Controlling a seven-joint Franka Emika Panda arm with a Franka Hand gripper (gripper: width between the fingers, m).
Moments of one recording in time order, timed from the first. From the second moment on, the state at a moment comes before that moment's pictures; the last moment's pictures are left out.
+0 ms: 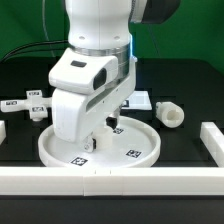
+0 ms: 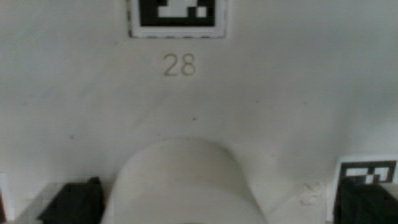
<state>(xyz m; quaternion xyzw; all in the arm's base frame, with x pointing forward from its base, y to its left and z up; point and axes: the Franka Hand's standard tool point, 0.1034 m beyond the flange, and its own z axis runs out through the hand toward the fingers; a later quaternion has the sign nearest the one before) 0.540 -0.039 0.011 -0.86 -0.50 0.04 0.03</state>
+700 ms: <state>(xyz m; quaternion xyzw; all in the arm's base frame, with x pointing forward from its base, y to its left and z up) 0.541 -0.039 0.011 -0.86 -0.50 0.04 0.03</state>
